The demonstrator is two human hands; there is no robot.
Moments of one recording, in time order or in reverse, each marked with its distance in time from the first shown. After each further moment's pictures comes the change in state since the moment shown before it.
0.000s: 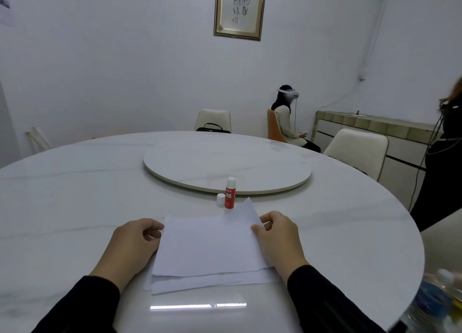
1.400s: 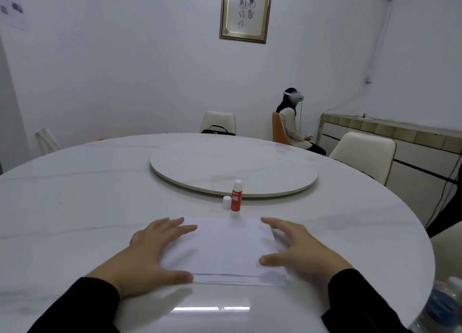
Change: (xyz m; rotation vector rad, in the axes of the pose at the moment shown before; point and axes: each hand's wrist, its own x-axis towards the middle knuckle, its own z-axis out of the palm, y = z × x) left_hand -0.018 0.004 -0.021 0.203 -0.496 0.360; right_hand 0.003 0.016 -0.038 -0.241 -0.465 -0.060
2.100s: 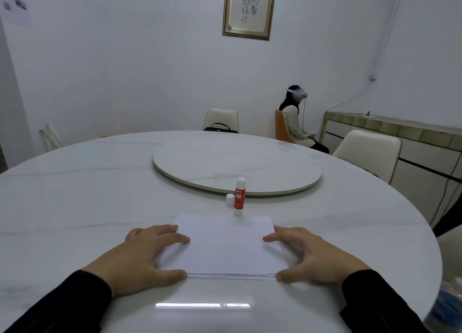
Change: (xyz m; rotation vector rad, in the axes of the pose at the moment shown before) left_hand -0.007 -0.007 -0.007 0.113 -0.081 -0.125; right_hand -0.003 0.020 -0.012 -0.143 -0.126 -0.158
